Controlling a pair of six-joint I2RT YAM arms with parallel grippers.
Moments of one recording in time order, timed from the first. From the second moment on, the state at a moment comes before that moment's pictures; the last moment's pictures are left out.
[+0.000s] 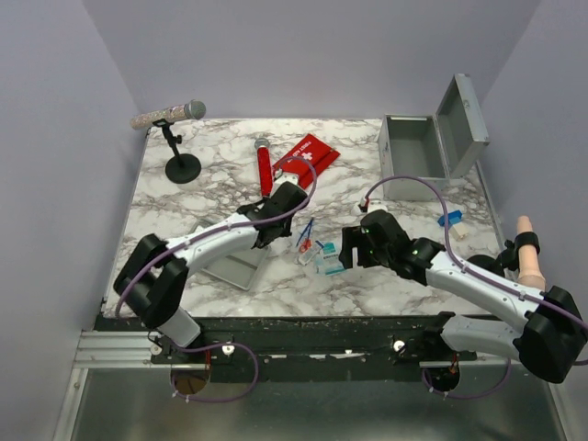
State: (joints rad) left arm -0.75 1.63 1.06 -0.39 -0.39 -0.42; right arm 0.76 1.13 0.69 -0.39 0.17 0.49
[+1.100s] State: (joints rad) left arm -0.72 0.78 0.46 -0.55 -0.67 -1.55; right arm 0.76 1.14 0.69 -0.34 0.07 0.49
